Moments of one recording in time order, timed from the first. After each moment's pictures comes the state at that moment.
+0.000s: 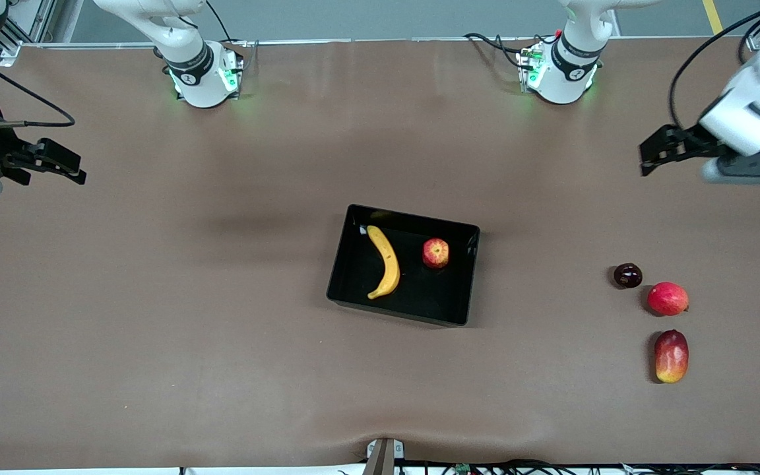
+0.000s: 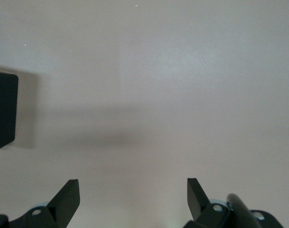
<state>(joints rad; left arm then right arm) 0.03 0.00 -0.22 -1.60 0.02 1.58 -0.08 -0.05 -0.02 0.05 -1.62 0.03 1.56 0.01</state>
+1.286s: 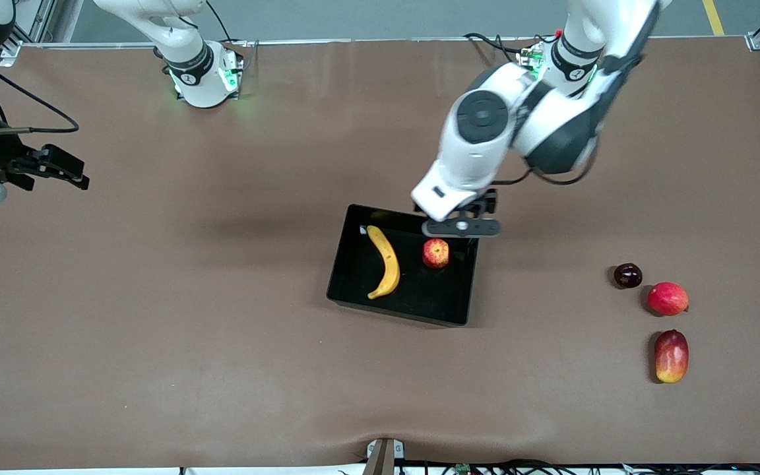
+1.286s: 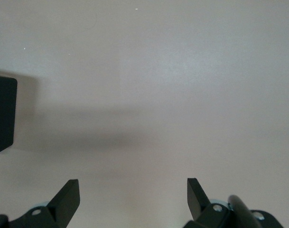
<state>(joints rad) -0.36 0.42 -0.37 -1.61 0.16 1.97 -0.73 -0.05 -0.02 0.05 -1.65 0.03 1.60 0.01</state>
